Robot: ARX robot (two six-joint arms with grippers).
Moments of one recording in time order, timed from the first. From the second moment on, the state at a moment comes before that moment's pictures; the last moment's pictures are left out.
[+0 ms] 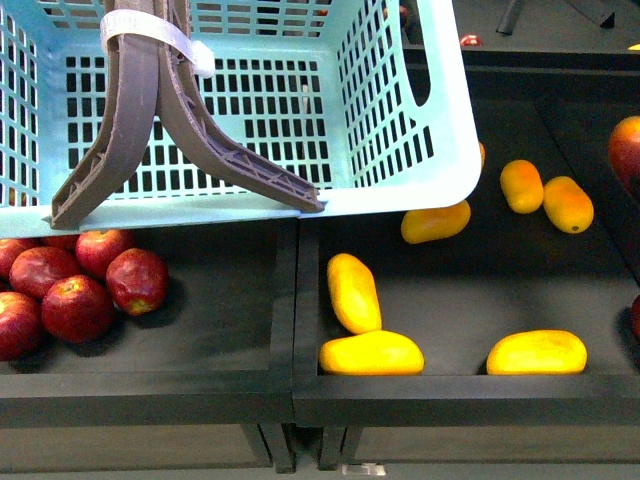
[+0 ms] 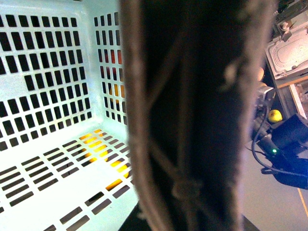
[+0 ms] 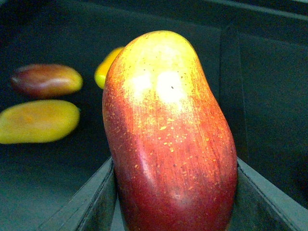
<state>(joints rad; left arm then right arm) -0.30 1.52 1.15 -0.18 0.36 -0.41 -0.32 2.31 0.99 0.90 -0.48 -0.29</state>
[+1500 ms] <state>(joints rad) -0.30 1.52 1.15 -0.18 0.36 -0.41 0.29 1.44 0.47 0.85 -0.58 0.02</state>
